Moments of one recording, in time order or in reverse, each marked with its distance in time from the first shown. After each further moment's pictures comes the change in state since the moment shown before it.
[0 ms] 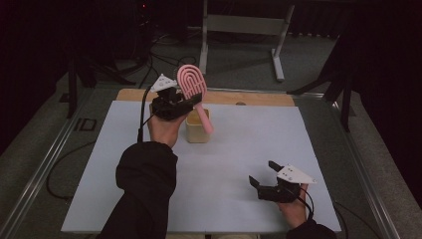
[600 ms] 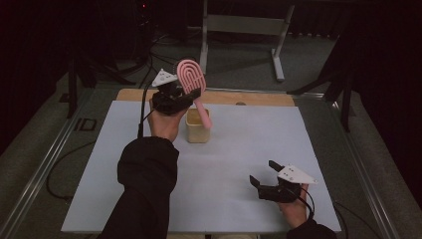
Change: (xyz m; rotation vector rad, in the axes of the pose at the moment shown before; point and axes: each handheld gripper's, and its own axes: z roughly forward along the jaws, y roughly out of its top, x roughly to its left) left arm 0.006 0.008 0.008 -0.001 0.038 0.003; right arm 0.000 0.001 -0.002 -0.012 -0.003 0.008
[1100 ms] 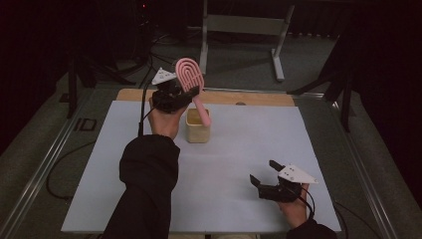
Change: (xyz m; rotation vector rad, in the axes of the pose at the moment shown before) left arm 0.007 -0.001 0.006 -0.007 0.025 -0.022; right arm -0.001 0.001 -0.001 -0.004 -0.001 0.005
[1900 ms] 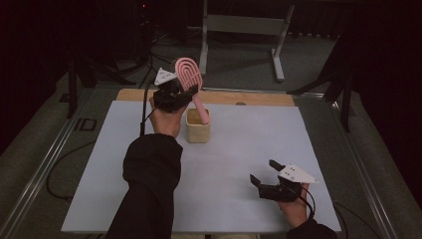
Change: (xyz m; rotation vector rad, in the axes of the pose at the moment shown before) left arm 0.003 -0.003 0.008 -0.014 0.064 -0.001; right arm -0.001 0.000 0.000 -0.007 0.006 0.005
